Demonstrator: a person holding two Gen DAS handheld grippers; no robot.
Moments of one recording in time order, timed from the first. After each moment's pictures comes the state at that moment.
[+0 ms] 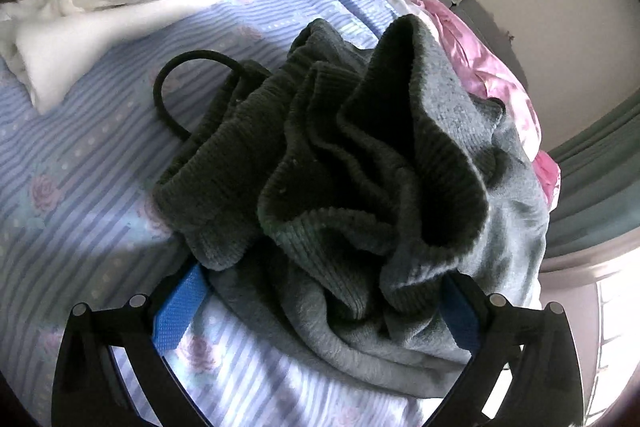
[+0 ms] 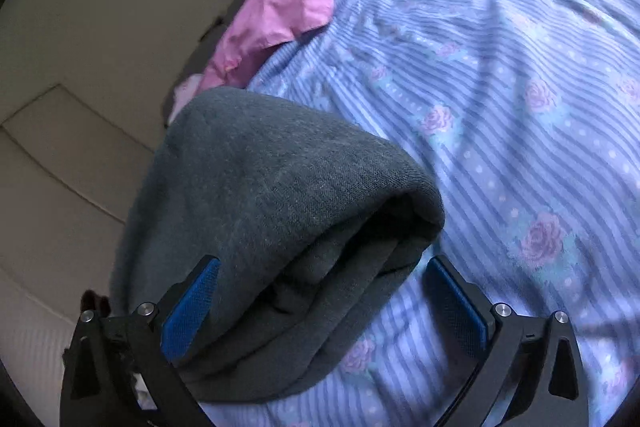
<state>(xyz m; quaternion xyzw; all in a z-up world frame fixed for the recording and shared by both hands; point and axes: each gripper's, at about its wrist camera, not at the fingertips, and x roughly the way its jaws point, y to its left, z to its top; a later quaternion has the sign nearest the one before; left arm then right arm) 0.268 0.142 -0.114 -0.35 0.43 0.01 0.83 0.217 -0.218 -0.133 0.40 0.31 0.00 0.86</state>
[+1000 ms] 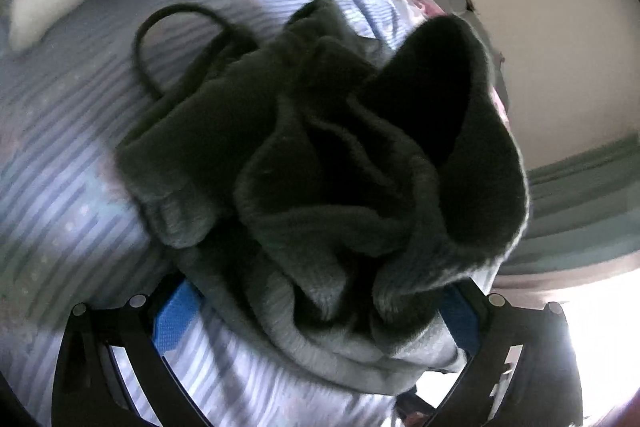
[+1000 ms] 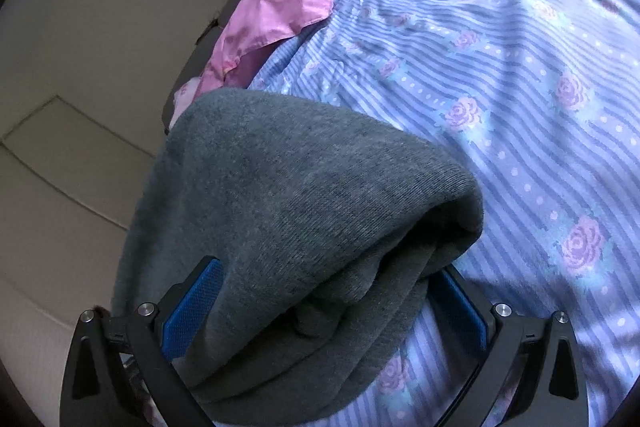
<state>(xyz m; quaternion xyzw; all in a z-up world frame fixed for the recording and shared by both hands) 0.269 0.147 -0.117 -0.44 0.43 -0.03 0.78 0.240 -0.214 -0.136 0.43 0.31 0.00 0.85</state>
